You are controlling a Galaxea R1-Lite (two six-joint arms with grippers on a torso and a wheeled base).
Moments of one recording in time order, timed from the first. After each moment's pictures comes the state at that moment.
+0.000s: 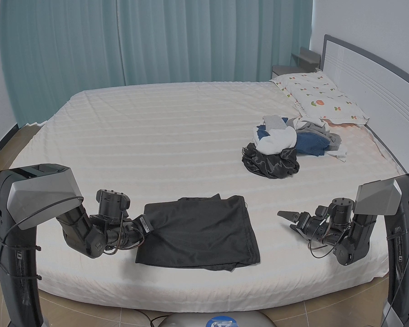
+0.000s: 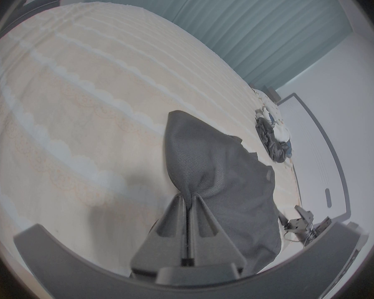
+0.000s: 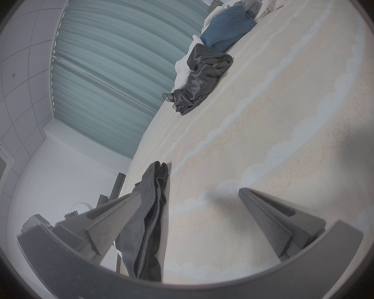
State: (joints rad) left arm -0.25 2.33 -0.81 -0.82 -0.17 -0.74; right arm 0.12 2.55 -0.70 -1.48 0.47 0.79
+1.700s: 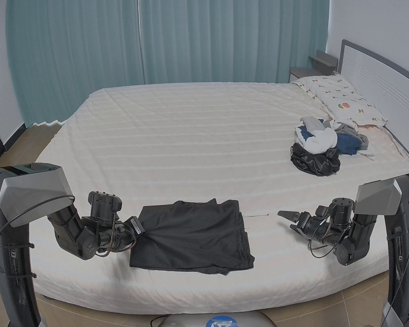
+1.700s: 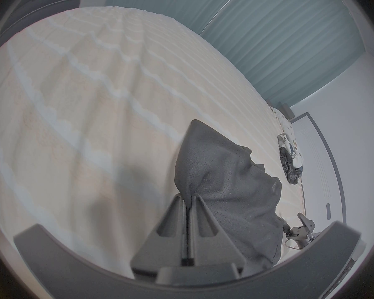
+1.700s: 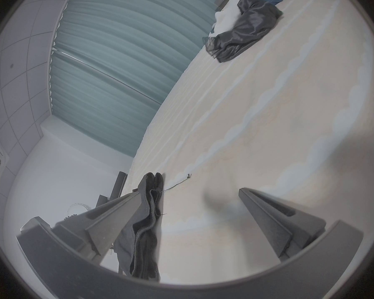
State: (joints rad) left arm -0.22 2.29 -0.74 -0.82 -0.12 -0.77; right arm 0.11 2.55 -0.70 -1.48 0.47 0.80
